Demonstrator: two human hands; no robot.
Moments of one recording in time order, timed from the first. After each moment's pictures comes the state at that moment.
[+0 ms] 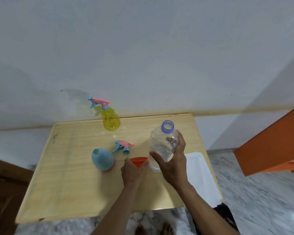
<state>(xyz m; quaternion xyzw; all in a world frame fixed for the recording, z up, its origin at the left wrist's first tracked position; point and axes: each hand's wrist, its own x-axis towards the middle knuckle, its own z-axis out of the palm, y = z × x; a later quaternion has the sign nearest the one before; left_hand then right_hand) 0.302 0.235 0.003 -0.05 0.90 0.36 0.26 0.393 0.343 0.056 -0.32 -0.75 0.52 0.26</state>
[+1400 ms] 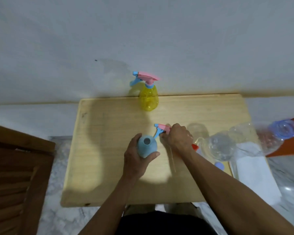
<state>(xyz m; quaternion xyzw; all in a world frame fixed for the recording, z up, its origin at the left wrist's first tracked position) 0.189 0.085 -0.030 0.13 0.84 0.49 0.18 0.206 0.267 -0.002 -0.45 -0.85 0.23 -0.15</state>
